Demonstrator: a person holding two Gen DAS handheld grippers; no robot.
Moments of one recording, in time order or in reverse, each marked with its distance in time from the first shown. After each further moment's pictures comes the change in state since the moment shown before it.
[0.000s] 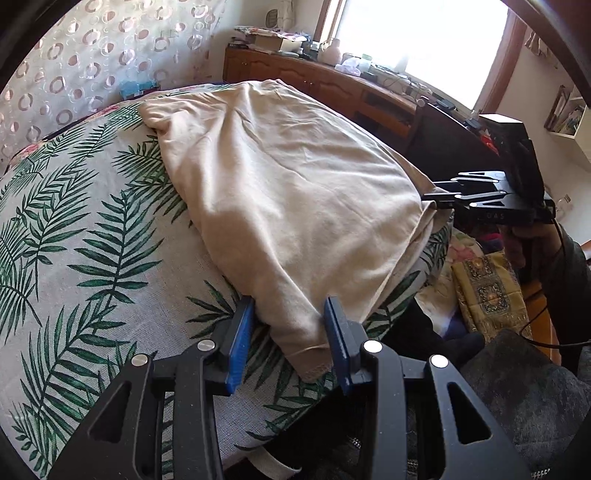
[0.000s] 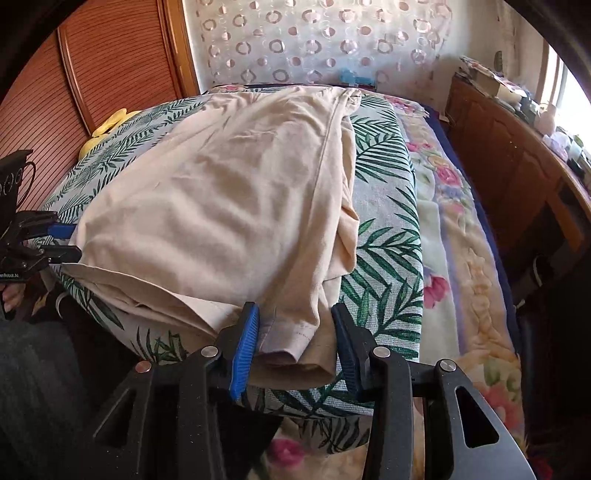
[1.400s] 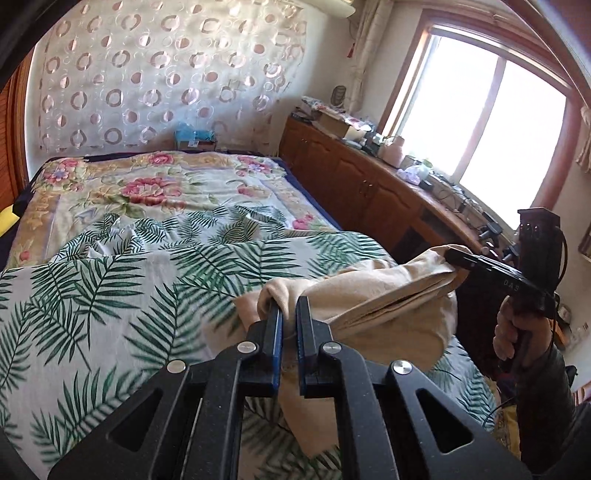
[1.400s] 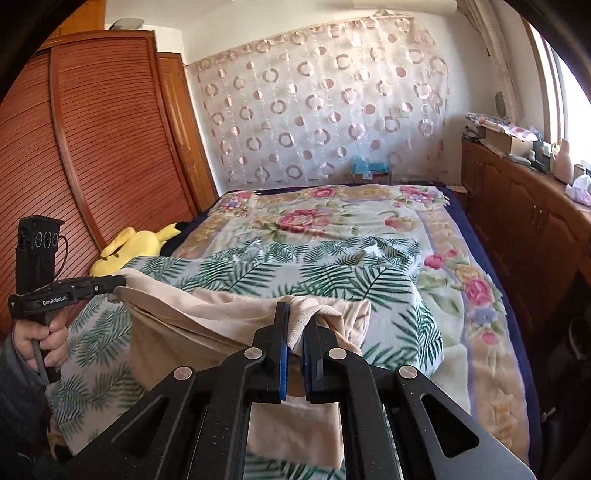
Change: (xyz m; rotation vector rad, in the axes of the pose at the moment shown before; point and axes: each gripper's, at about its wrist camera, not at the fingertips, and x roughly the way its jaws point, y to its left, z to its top) left arm 0.009 0.154 0.190 -0.228 -0.290 0.077; right arm 0.036 -0.049 0.162 0.101 -0.357 0.098
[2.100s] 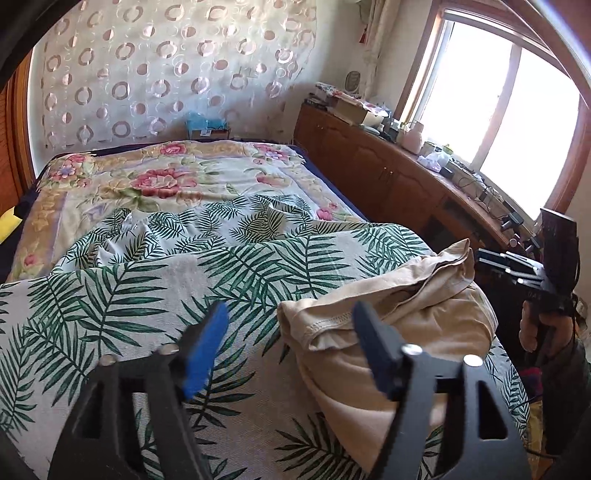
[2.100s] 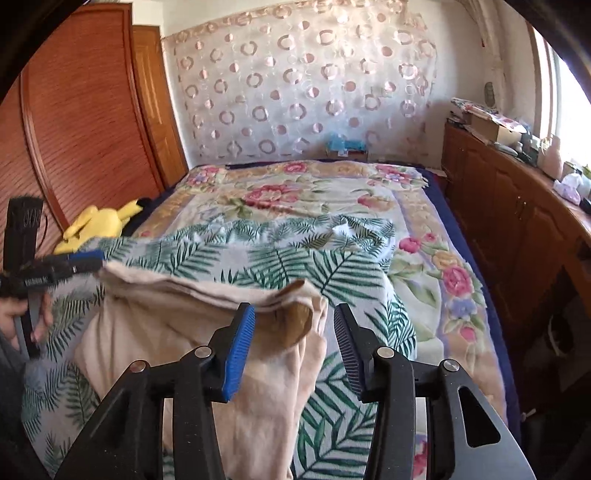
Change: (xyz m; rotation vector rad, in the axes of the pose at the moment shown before) left arm 0.025 0.027 0.008 0.020 0.039 0.046; right arm 0.010 0.014 0.011 -0.076 0.118 -0.104
